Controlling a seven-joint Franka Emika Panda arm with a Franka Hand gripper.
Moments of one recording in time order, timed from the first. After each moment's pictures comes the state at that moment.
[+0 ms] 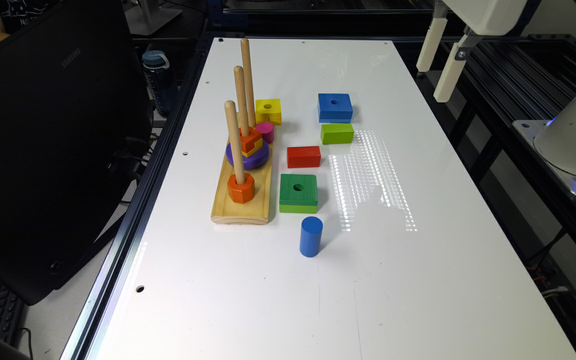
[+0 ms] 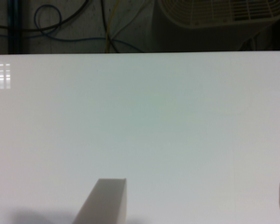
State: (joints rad) arm -0.02 -0.53 0.00 -2.90 0.00 2.39 0.77
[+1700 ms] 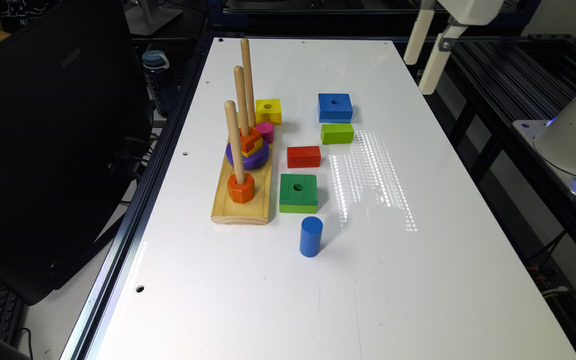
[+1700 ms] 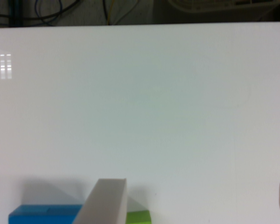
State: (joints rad) arm -0.04 -0.43 0.00 -2.82 0.00 2.42 0.77
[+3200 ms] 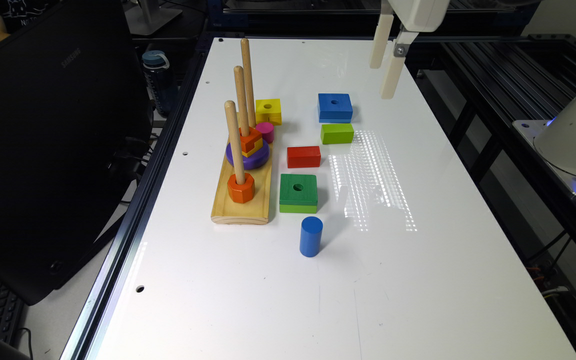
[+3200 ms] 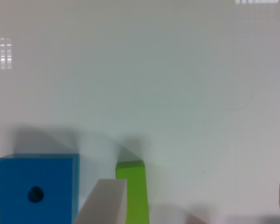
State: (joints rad) arm -0.04 -0.25 0.02 -2.66 0.00 2.43 0.77
